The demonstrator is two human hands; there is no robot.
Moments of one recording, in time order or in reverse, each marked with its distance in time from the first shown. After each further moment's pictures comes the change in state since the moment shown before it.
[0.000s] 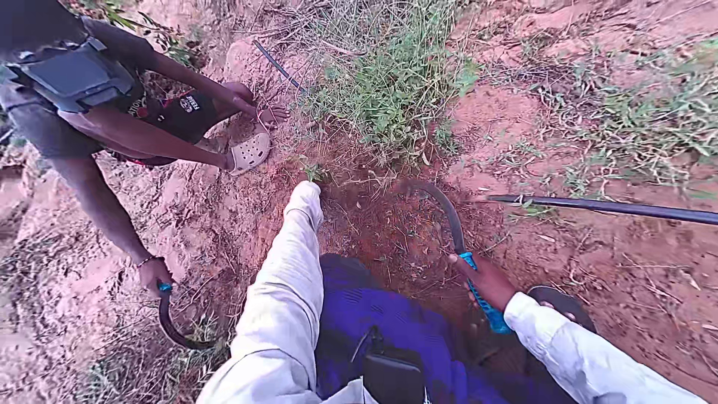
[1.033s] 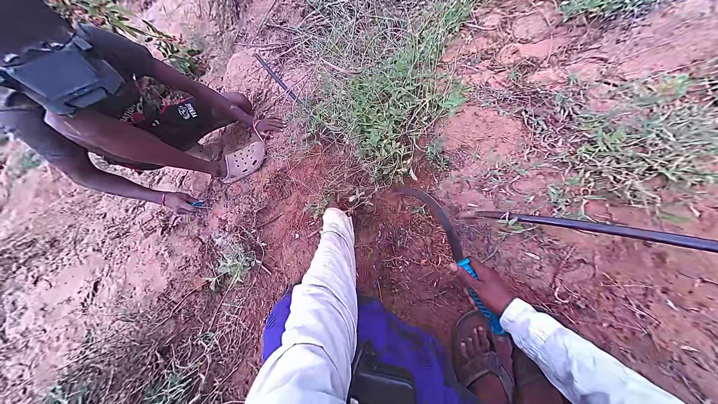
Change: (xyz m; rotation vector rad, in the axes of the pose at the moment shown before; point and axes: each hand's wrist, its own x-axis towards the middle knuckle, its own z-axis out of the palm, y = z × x) left_hand 0.073 0.045 0.110 -1.541 0.094 -0.164; right_hand 0.022 0.022 -0.029 -0.017 0.032 -0.172
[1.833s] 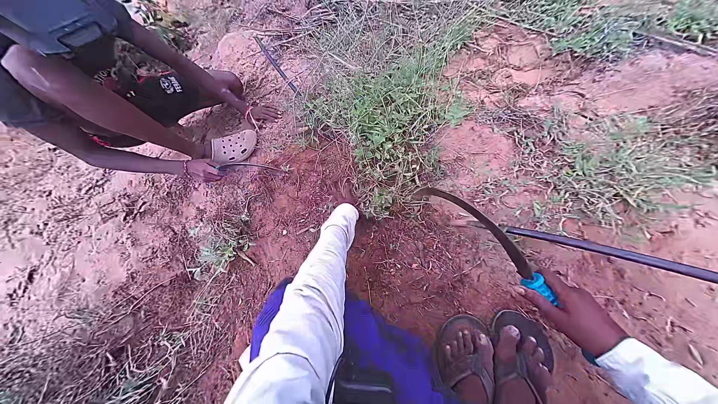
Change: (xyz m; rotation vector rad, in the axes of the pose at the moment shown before) left_hand 0.000 -0.010 0.033 1.088 -0.154 0.170; right_hand -0.069 0.016 -0.094 -0.589 0.365 -0.294
